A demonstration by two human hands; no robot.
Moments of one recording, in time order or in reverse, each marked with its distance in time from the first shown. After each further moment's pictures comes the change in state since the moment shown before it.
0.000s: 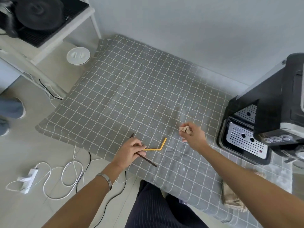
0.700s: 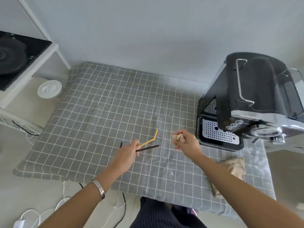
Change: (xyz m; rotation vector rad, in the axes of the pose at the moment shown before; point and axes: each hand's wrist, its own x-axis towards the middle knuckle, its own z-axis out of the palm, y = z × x) left_hand 0.069 0.059 -0.030 0.161 -0.241 -0.063; right_hand -0.047 0.008 -0.033 0.244 0.166 0.083
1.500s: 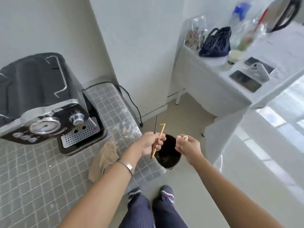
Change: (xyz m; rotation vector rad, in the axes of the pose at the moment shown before) left_hand 0.052 0.541 0.224 -0.991 -0.961 -0.461; right_hand -0.212 0.280 -0.353 0.897 0.794 0.495
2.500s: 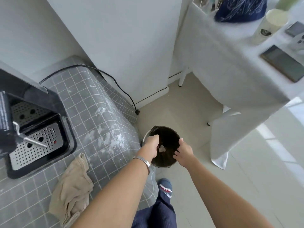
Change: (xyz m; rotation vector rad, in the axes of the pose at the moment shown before) left_hand 0.203 -0.025 0.012 0.065 0.429 -0.319; right_hand 0.174 0.044 0.020 0.127 0.034 0.530
